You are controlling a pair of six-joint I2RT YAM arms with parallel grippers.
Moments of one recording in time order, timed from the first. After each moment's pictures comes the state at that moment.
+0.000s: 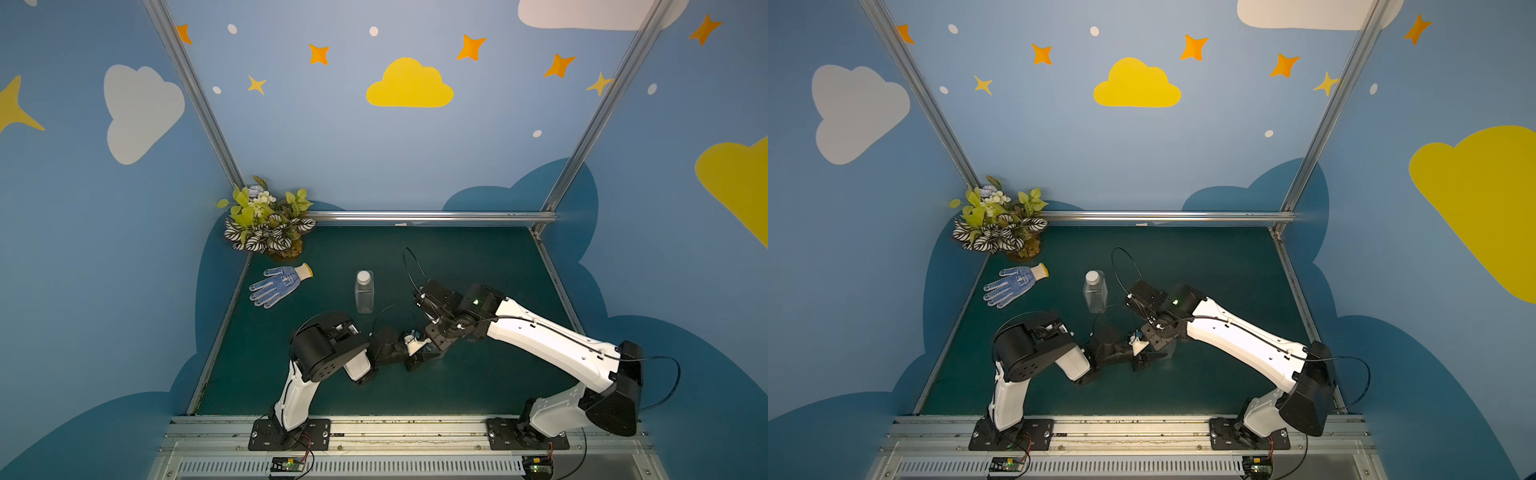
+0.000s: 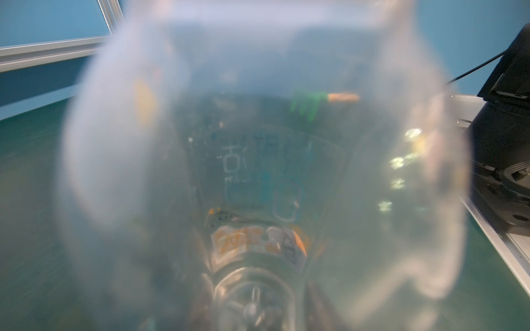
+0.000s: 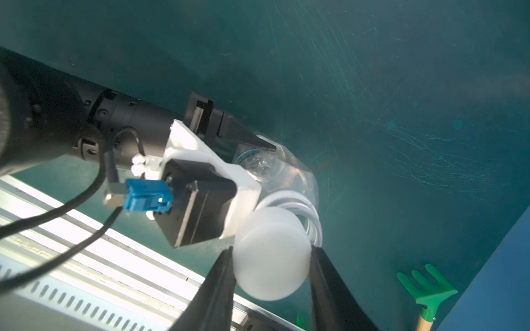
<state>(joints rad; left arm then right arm) -0.90 2.04 0.54 1.23 0.37 0.11 1.03 1.47 1.39 -1.23 0.24 0.29</state>
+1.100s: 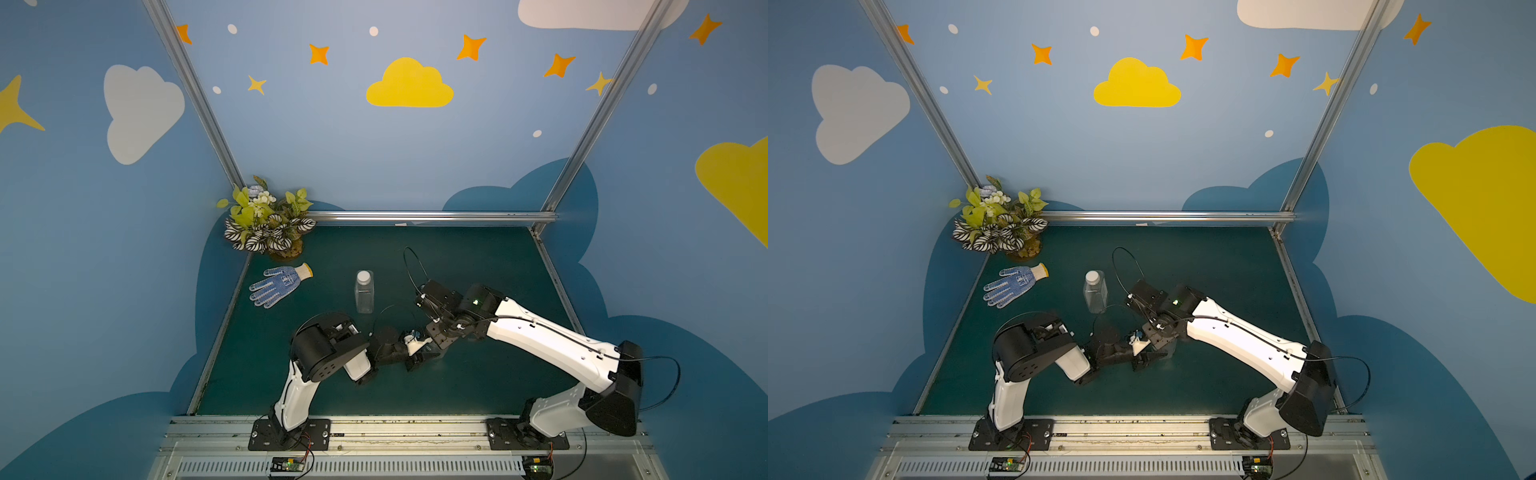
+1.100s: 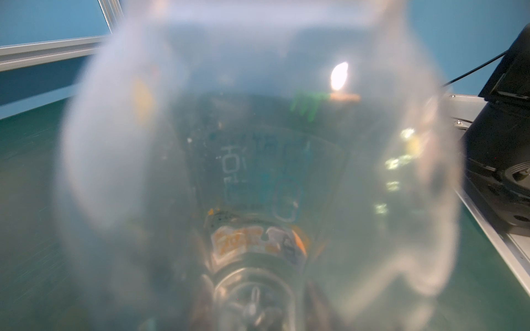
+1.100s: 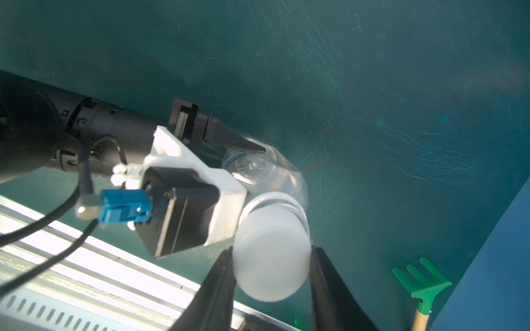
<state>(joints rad) -0.90 2.04 0.54 1.23 0.37 0.10 1.02 1.47 1.38 -1.23 0.28 0.31</state>
